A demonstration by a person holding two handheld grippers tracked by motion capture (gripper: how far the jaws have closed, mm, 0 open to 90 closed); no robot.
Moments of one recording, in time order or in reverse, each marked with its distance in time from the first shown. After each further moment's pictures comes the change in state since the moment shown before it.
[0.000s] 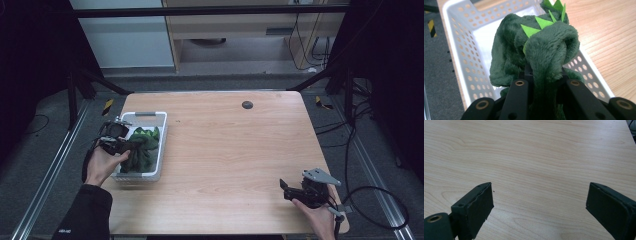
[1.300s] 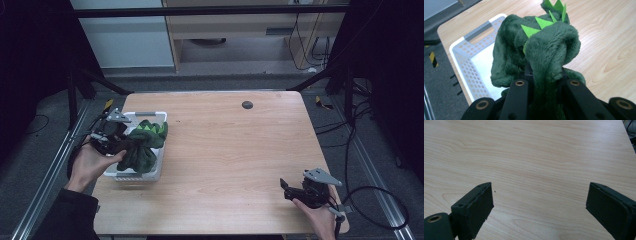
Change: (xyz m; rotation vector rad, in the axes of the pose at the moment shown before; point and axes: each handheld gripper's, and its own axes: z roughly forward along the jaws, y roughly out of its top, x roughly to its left) left arm -0.042 0.021 -0.077 -0.066 -0.074 0.209; right arm 0.000 0.001 -0.003 -0.011 0.001 0.006
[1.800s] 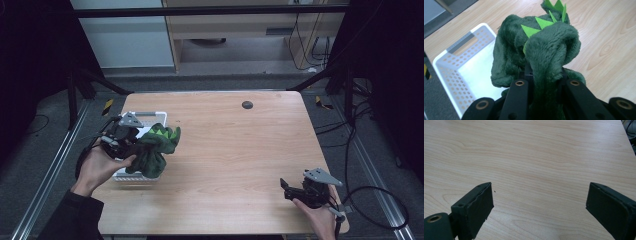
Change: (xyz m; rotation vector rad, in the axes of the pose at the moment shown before) left arm -0.031 0.013 -0.002 -0.001 -0.056 0.092; right arm -0.001 0.000 0.000 -0.007 -0.005 -0.009
